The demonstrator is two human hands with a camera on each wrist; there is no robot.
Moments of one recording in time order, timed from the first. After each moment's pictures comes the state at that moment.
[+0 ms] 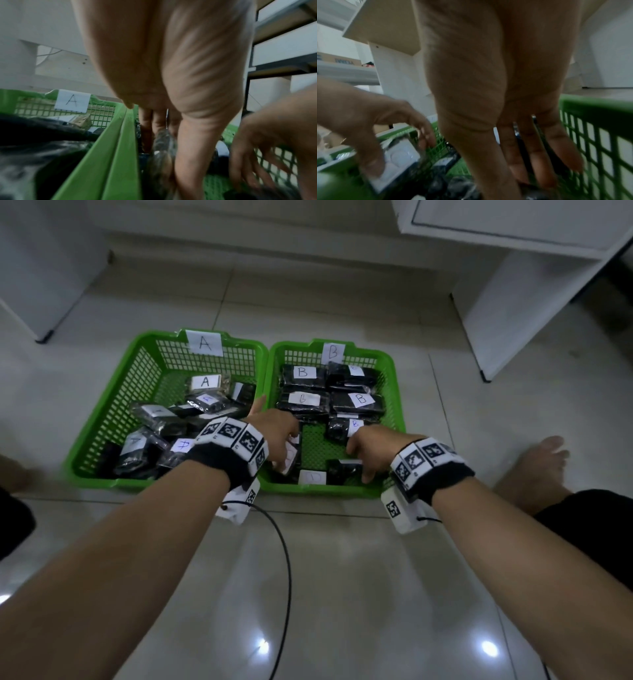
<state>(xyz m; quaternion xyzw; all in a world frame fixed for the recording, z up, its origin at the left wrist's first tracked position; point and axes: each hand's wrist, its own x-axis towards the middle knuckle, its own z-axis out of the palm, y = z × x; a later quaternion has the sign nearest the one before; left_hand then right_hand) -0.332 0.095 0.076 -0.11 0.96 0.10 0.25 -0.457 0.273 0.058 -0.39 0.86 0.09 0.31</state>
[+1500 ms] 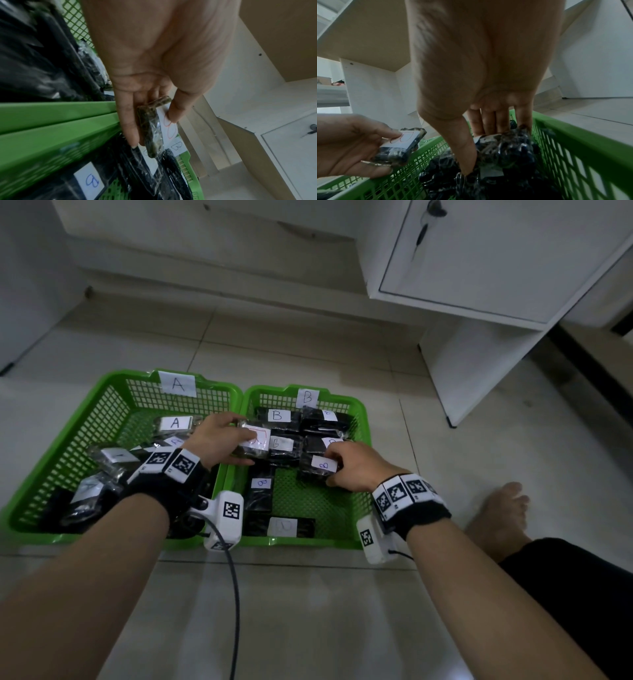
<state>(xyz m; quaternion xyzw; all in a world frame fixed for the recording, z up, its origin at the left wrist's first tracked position) -0.352 0.048 0.068 -0.37 0.64 0.67 -0.04 -0.490 0.269 0.075 -0.37 0.90 -0.09 0.24</state>
